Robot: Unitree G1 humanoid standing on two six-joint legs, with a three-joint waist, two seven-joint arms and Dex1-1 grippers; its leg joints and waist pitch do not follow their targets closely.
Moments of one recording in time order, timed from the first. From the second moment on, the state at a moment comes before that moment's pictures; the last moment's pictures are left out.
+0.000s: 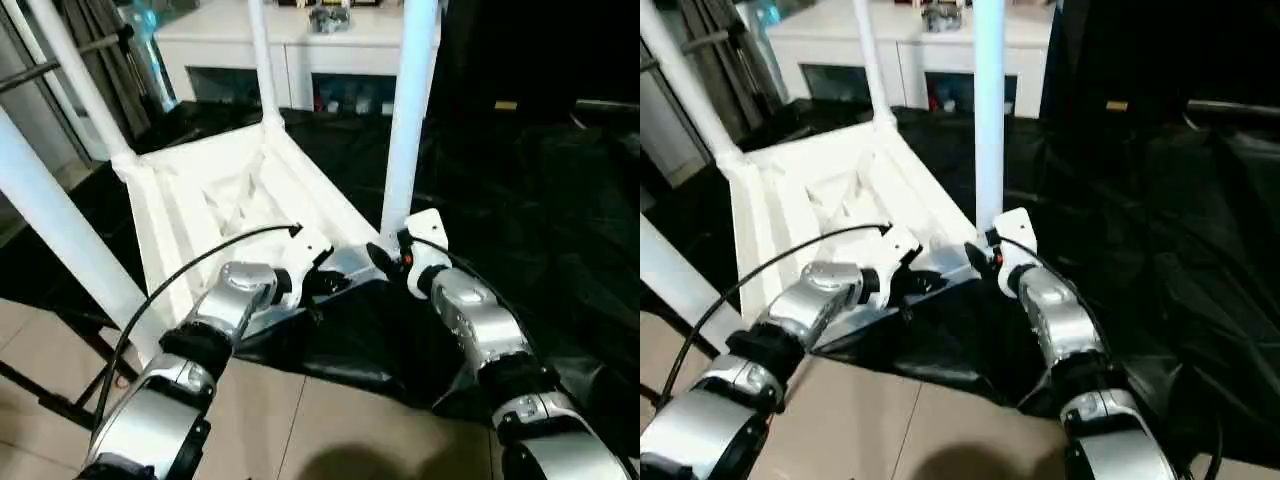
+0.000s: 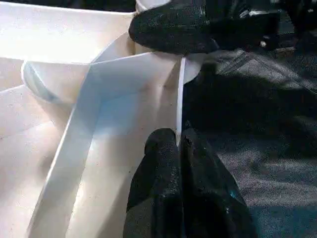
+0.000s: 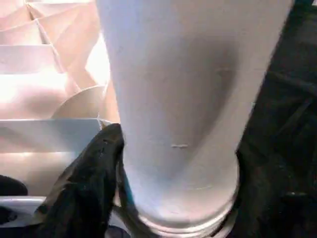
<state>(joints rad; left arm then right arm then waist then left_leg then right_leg) -0.71 0.13 -0.24 0.85 -0.02 0.16 -0.83 -0.56 -0.13 0.05 0.69 0.07 0.15 0.39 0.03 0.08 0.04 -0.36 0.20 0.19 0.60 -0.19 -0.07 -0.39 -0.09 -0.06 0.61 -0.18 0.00</state>
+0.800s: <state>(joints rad) -0.60 0.34 -0.29 0.64 -0.07 0.13 -1.34 -0.48 -0.50 0.23 0.39 0.19 0.22 1.25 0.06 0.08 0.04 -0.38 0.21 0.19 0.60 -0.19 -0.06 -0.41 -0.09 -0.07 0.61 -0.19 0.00</state>
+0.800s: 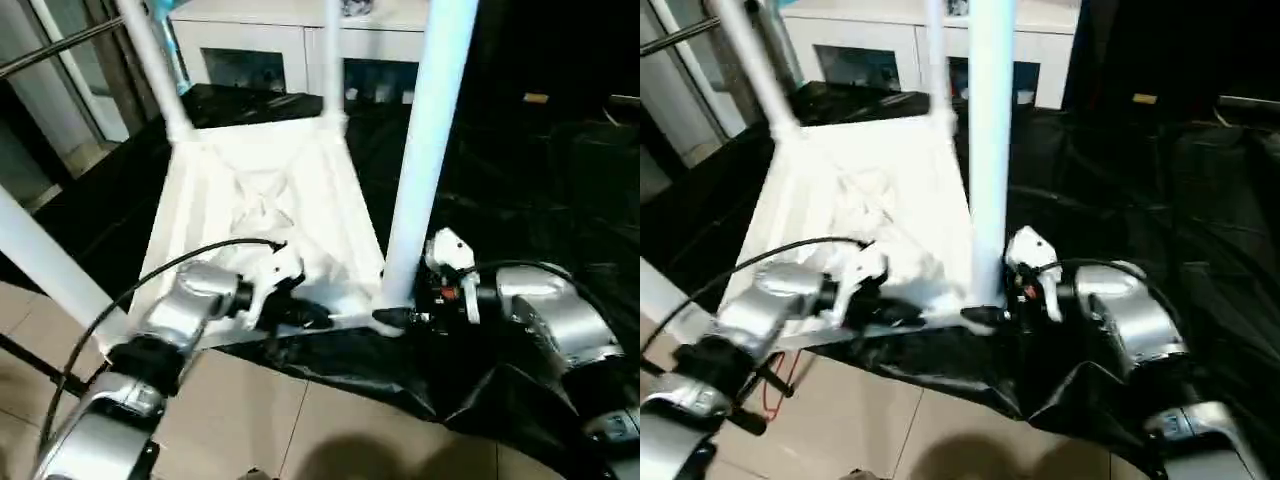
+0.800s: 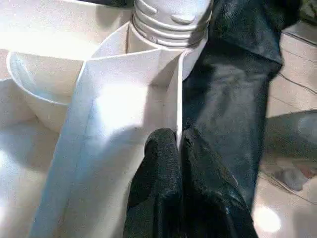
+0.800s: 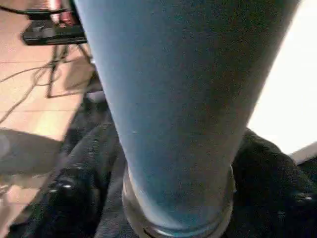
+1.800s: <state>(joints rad) -0.68 0.17 -0.23 0.81 0.00 0.13 -0.91 -0.51 -0.15 0.04 0.58 0.10 0.21 0.49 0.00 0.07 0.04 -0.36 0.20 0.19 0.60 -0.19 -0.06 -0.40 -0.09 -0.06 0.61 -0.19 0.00</state>
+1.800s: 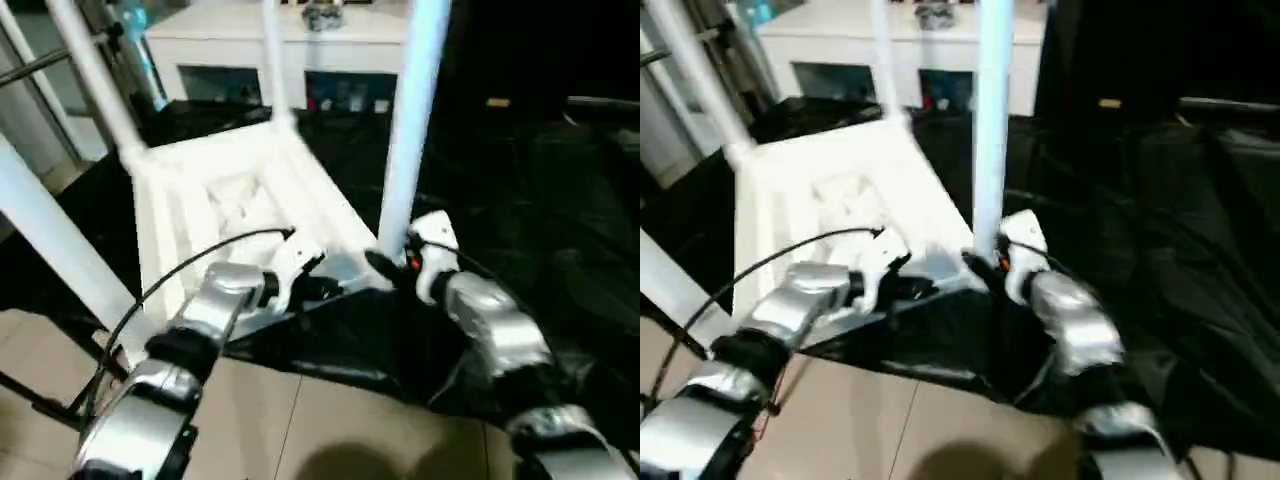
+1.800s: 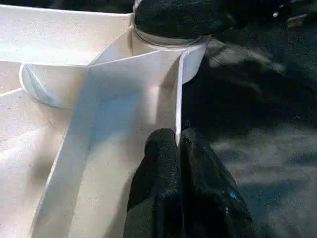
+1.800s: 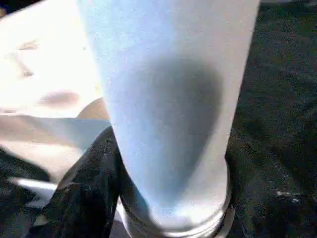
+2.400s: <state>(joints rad) -0.66 0.24 -0.24 0.75 -0.02 0.13 -1.15 -0.47 -0.39 0.12 0.45 0.16 0.24 1.01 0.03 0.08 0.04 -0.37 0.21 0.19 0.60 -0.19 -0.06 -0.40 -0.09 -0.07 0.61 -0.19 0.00</state>
